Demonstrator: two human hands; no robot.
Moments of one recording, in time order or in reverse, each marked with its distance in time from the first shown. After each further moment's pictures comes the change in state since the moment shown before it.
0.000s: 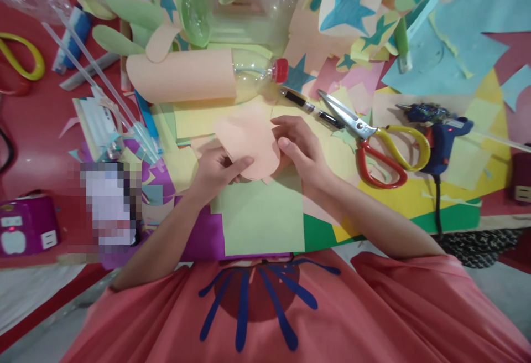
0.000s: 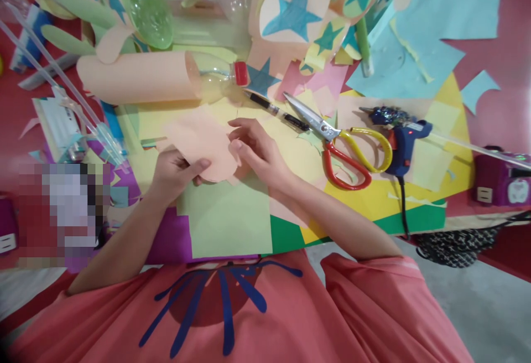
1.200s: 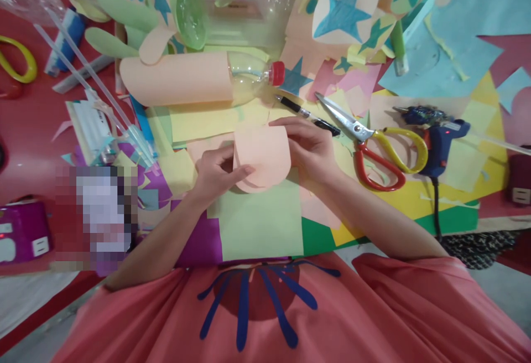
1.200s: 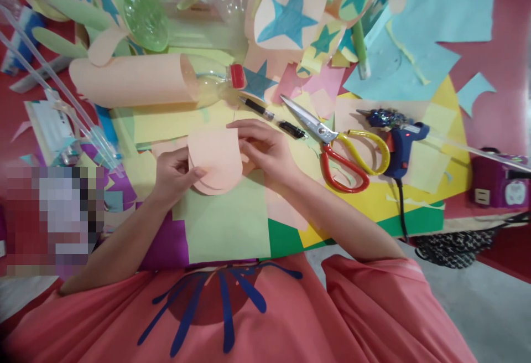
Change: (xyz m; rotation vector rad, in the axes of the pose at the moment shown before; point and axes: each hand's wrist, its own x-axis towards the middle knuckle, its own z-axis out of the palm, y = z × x) left_hand 0.011 -0.012 0.002 0.187 -0.016 0.353; right_hand 0.010 0.016 -0.013 0.074 0.072 -0.136
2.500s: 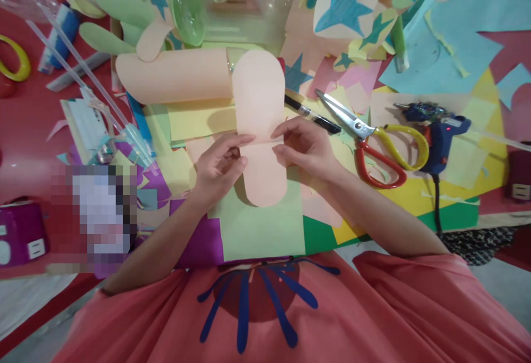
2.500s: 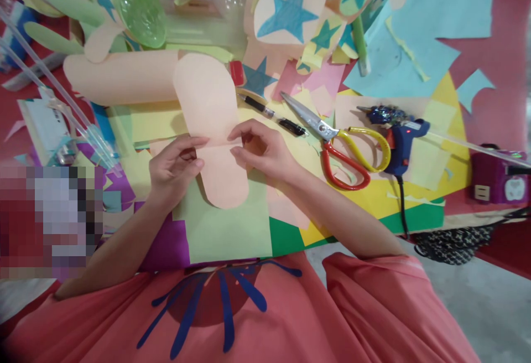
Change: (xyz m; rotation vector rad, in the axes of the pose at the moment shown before) left_hand -0.008 -0.006 0.004 -0.120 0.080 0.170; right_hand 0.001 -0.005 -0.001 0.088 -0.122 0.119
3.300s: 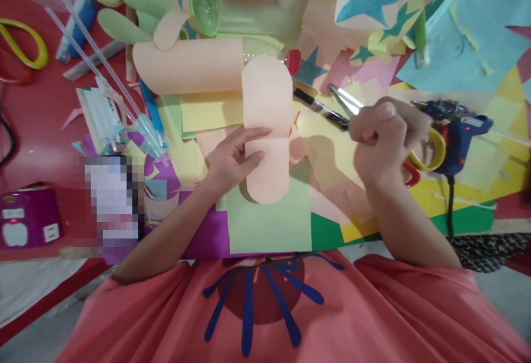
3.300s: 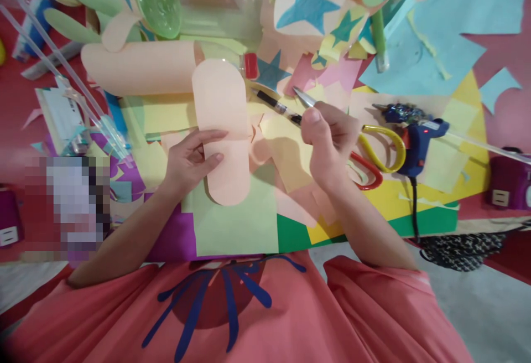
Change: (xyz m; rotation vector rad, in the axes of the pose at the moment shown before) left_hand 0.002 -0.004 0.002 0.026 -0.085 -0.015; right_hand -0.011 -0.036 -0.018 -0.388 0.501 -0.258
